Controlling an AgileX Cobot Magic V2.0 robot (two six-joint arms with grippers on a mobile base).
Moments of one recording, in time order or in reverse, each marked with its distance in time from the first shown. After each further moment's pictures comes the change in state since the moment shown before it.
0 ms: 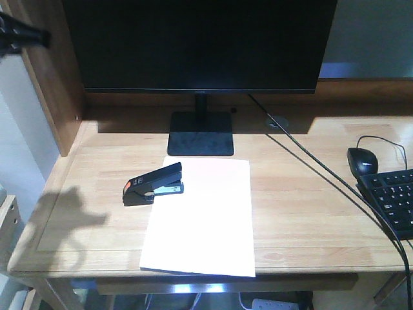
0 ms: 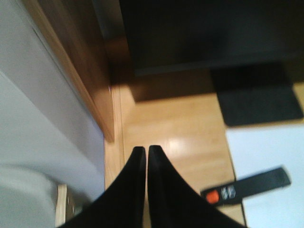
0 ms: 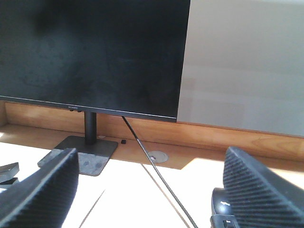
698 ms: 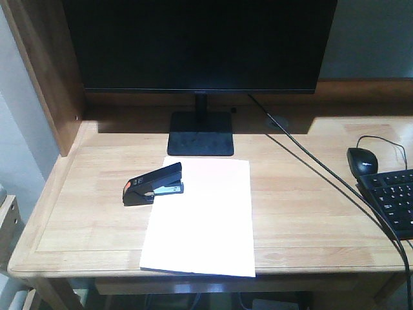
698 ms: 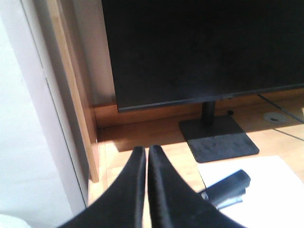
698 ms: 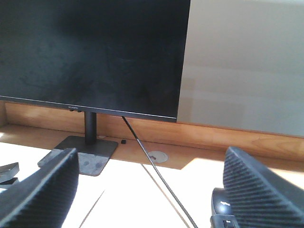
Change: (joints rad) left arm 0.000 -0.822 0.977 -0.075 -0.606 0.061; right arm 0.000 0.000 0.000 0.000 0.000 0.000
